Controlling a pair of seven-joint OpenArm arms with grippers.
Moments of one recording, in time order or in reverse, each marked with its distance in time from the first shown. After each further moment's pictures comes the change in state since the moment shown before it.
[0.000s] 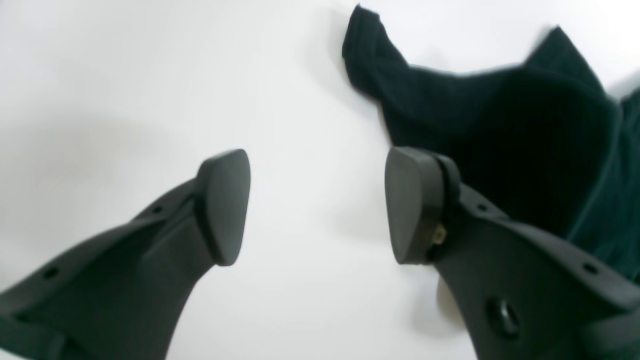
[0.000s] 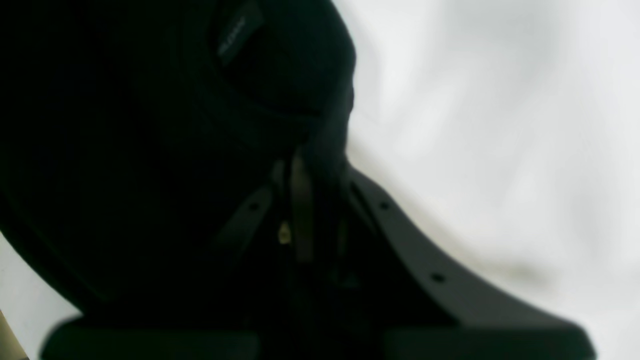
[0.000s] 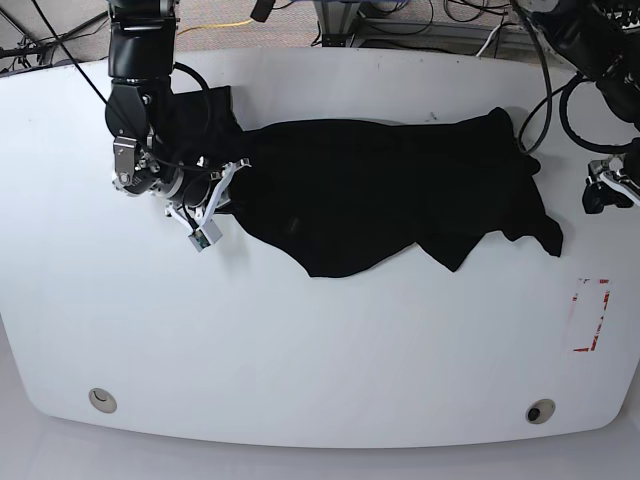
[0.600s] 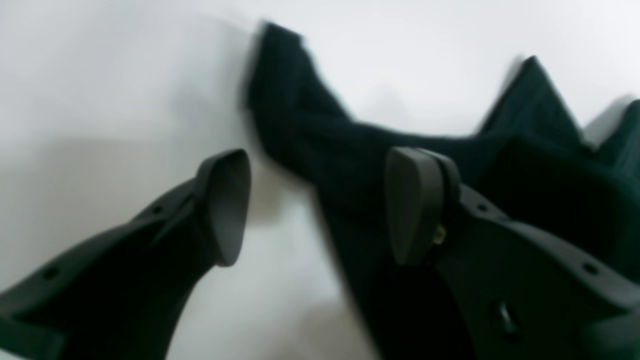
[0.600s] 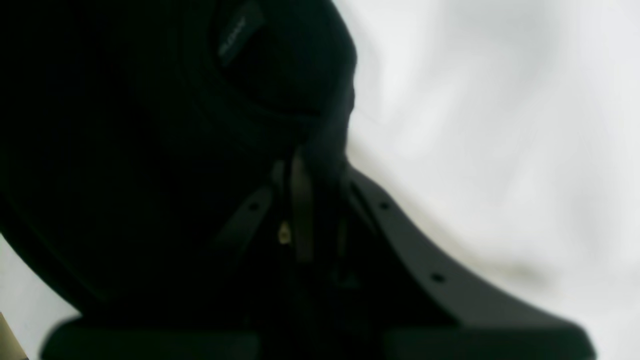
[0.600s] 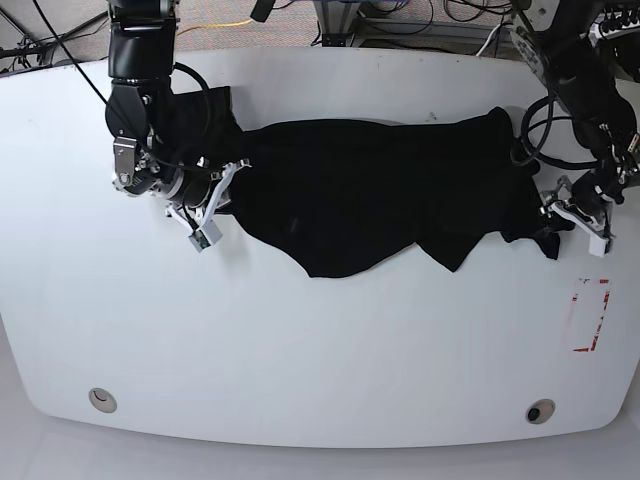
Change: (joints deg) left arm -7.1 -0.4 13.0 -27.3 6.1 0.0 -20.7; right arm 0.1 0.0 0.1 -0.1 0.0 0.0 0.0
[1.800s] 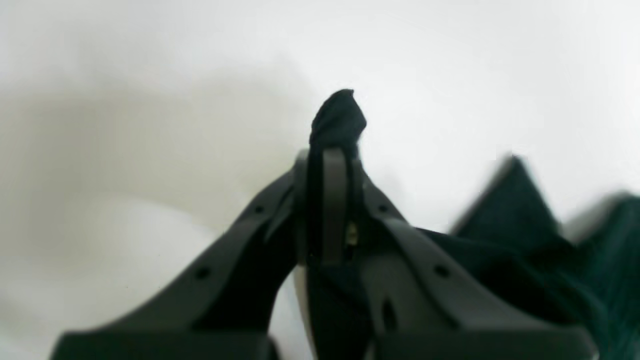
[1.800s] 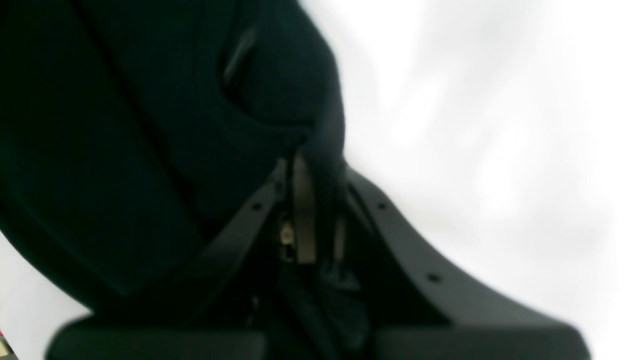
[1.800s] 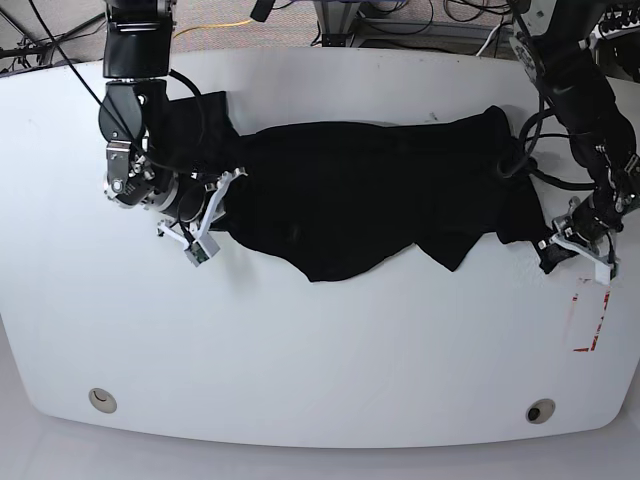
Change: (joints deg) left arm -2.5 0.2 6.5 5.9 -0.4 14.5 -1.3; right arm 0.4 0.7 0.0 7.7 -1.5 -0.1 -1.6
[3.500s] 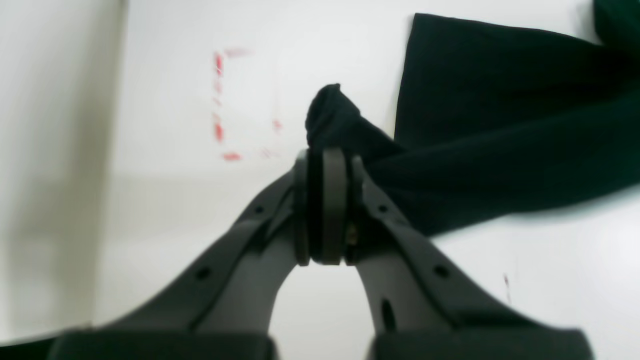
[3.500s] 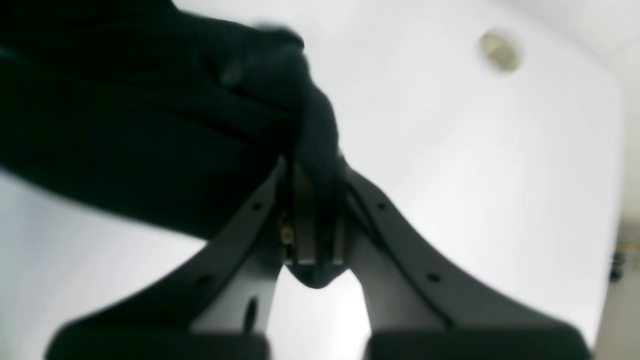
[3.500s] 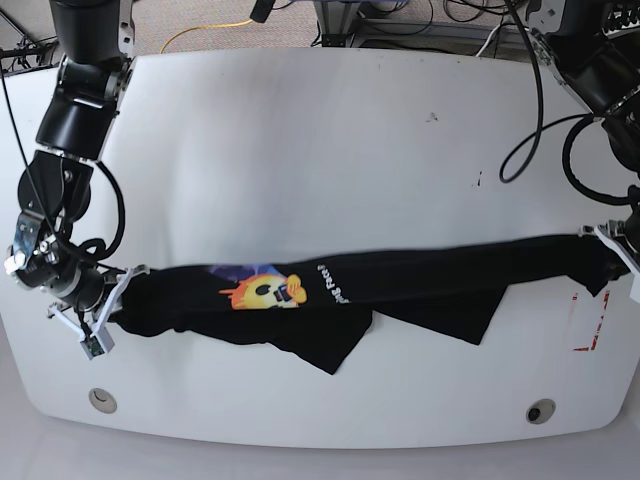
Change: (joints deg) left arm 3.2 -3.9 -4.5 30.6 -1.0 -14.5 18.4; right arm 19.5 9.5 11.3 -0.9 -3.5 0.1 -13.4
